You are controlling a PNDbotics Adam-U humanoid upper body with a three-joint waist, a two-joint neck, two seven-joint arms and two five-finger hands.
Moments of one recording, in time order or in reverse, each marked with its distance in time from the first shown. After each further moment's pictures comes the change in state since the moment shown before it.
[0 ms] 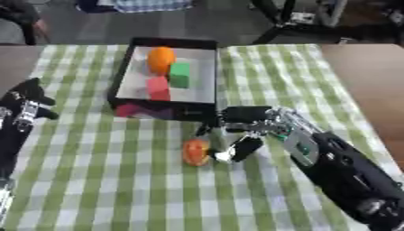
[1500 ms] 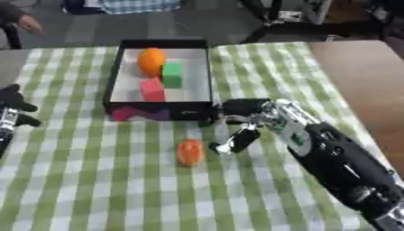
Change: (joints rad) left arm 0.000 0.000 0.000 0.000 0.000 -0.001 0.002; right arm -0.009 -0.007 -0.082 0.098 0.211 -0.004 -0.124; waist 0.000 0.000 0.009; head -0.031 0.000
